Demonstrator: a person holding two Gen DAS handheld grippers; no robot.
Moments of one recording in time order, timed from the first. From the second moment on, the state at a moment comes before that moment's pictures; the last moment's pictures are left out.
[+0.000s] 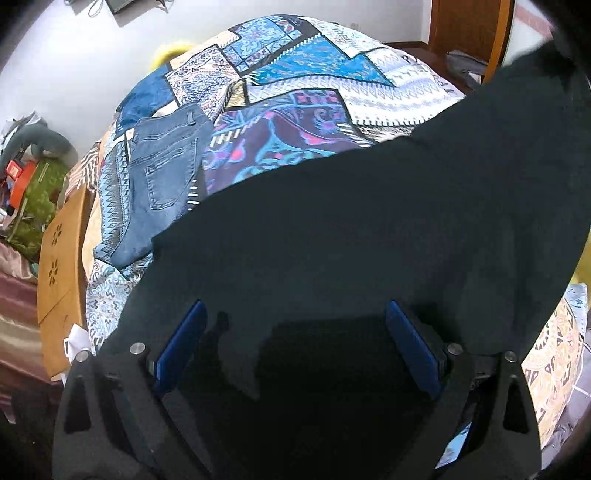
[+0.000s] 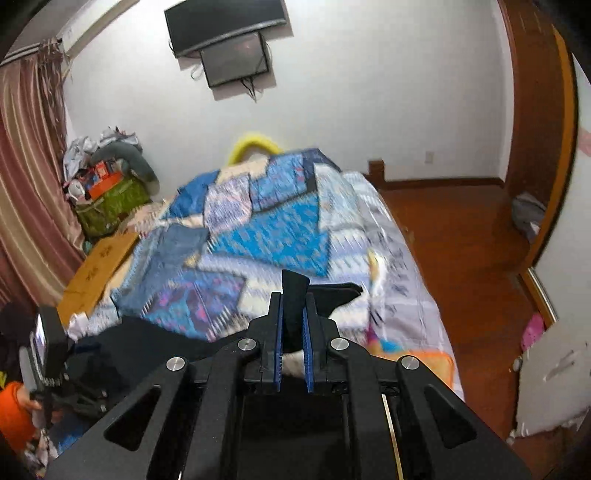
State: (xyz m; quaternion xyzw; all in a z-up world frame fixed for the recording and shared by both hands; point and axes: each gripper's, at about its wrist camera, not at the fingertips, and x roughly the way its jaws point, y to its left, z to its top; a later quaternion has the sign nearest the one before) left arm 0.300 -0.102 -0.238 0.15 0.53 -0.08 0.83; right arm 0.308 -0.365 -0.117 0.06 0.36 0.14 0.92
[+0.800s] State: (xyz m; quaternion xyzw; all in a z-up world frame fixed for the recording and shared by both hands) left arm 0.275 -0.095 -0.227 0.10 0.51 -0.06 0.85; right arm 0.229 -0.393 -0.241 0.02 0.49 0.04 0.87
